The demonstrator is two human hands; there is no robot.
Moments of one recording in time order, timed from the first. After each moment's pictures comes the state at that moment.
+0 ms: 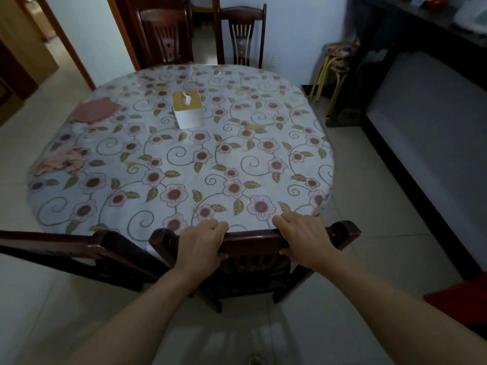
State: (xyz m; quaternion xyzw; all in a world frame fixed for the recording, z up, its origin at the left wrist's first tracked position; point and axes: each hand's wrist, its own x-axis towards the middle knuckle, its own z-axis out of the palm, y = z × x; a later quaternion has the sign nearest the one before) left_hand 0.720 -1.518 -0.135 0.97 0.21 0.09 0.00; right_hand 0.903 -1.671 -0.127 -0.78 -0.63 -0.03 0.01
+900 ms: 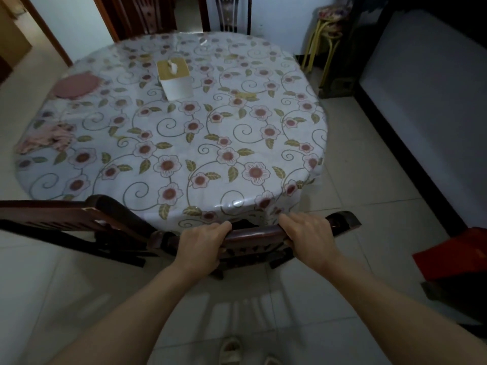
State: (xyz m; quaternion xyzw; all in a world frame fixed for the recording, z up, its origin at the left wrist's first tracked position) left_hand 0.674 -1.561 -0.166 0.99 0.15 0.07 0.05; right_hand 0.847 -1.733 -0.164 -0.81 -0.57 -0.12 0.09
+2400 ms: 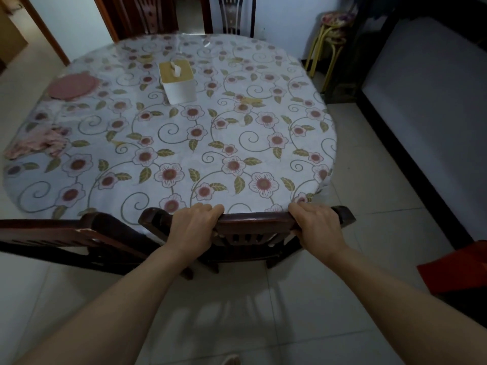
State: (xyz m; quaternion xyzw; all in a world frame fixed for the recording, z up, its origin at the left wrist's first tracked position) left_hand 0.707 -1.488 -0.161 0.99 0.16 0.05 -0.04; right_hand 0.889 -1.683 -0.178 -0.82 -0.54 -0.13 0.12
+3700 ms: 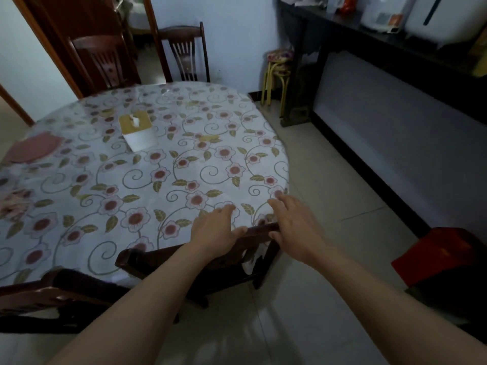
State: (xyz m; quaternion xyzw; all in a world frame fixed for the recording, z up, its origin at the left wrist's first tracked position) left_hand 0.811 -1.566 -0.093 0.95 0.24 -0.08 0.17; right_hand 0.908 -1.727 -0.098 -0.89 -0.44 0.03 0.10
